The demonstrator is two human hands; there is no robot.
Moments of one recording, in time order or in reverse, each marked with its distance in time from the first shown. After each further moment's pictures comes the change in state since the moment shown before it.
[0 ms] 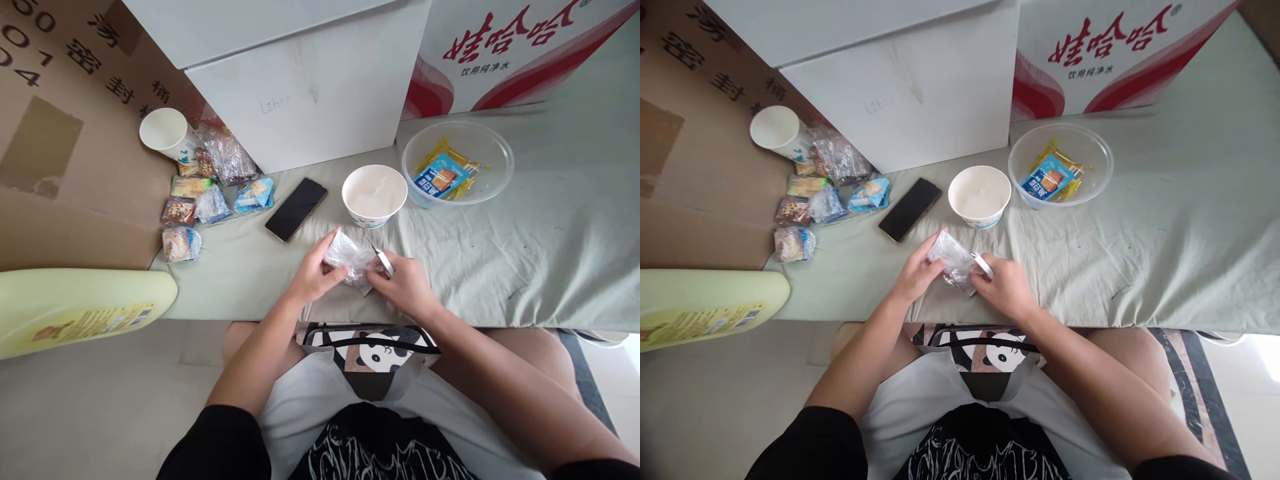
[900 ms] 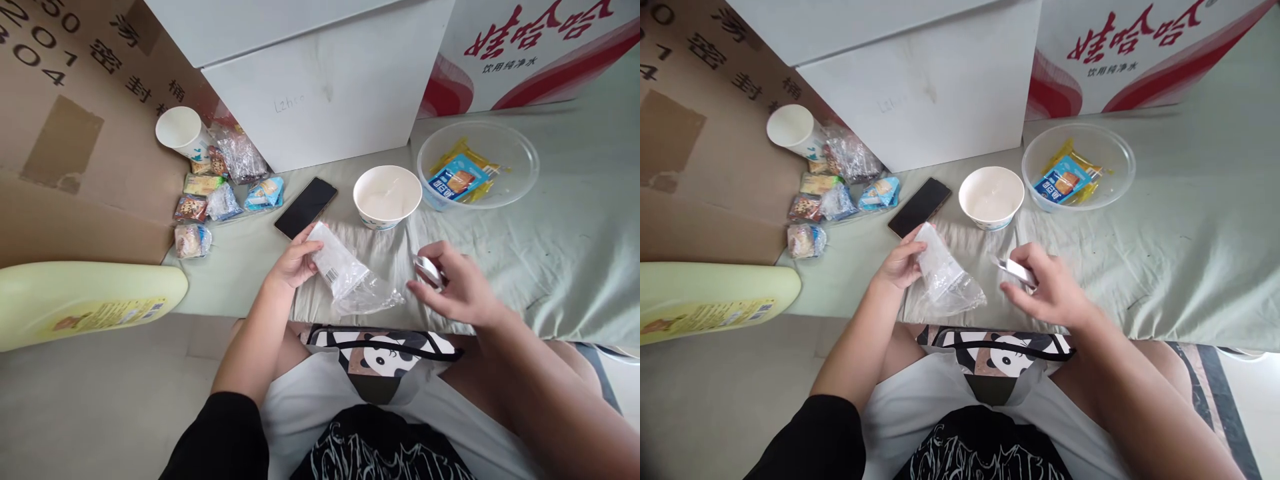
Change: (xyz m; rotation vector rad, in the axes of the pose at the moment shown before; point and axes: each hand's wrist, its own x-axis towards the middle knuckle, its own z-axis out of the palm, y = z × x) left_hand 0.021 0.017 -0.040 -0.548 0.065 -0.346; right_hand 0.001 0.017 -0.057 0.028 -0.023 -0.381
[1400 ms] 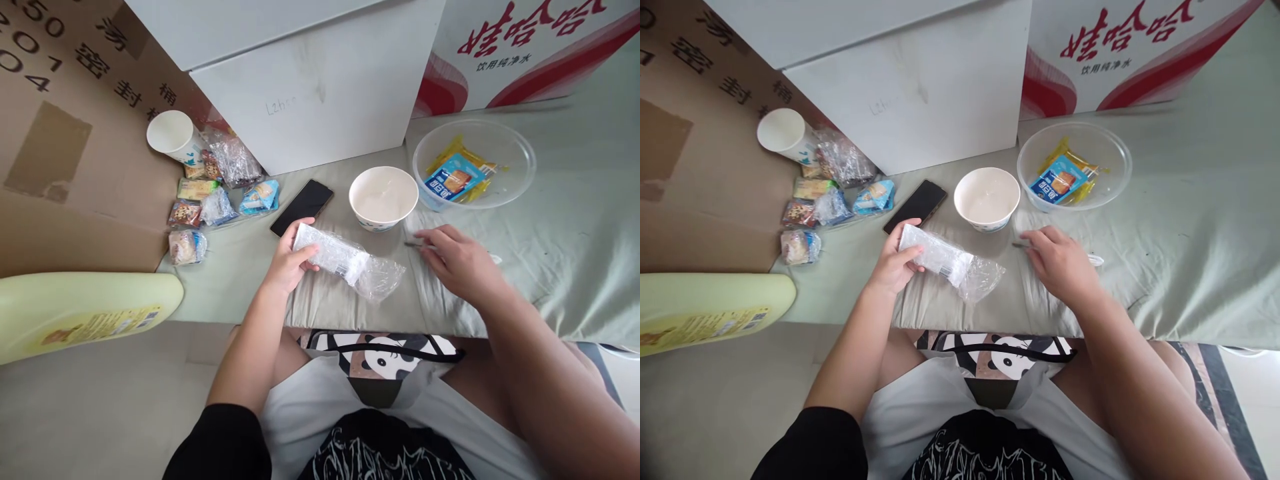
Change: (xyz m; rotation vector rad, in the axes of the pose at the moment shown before) left_hand -0.005 0.003 0.002 0.213 0.105 0.209; right_hand 0.005 0.046 -0.008 -0.557 -0.001 0.169
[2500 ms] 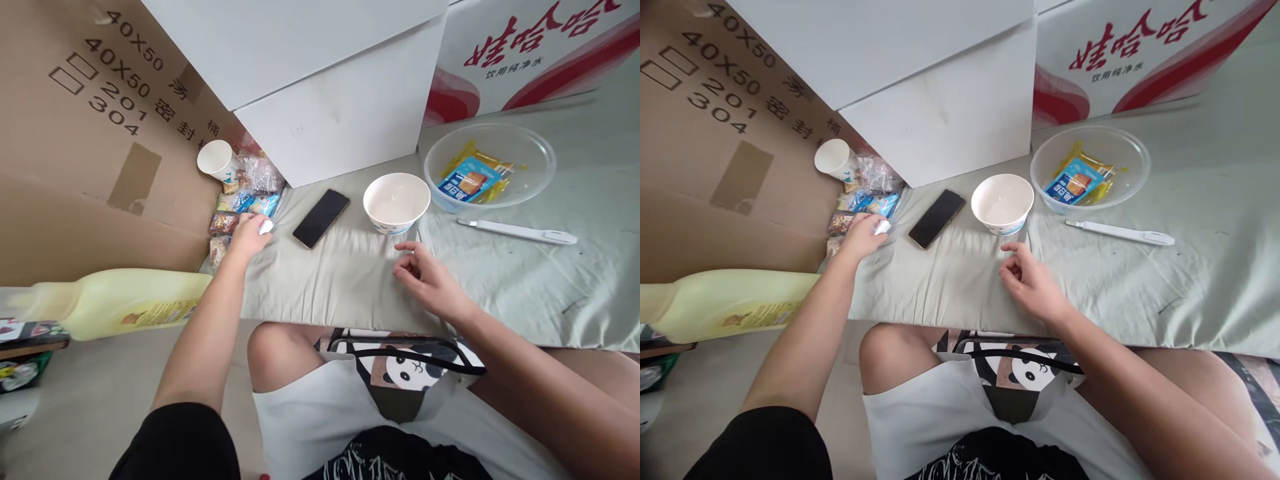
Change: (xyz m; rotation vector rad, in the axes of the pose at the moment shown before) left_hand 0.041 0.078 -0.128 1.532 0.354 0.143; right_hand -0.008 -0.071 0.031 0.900 -0.149 0.193
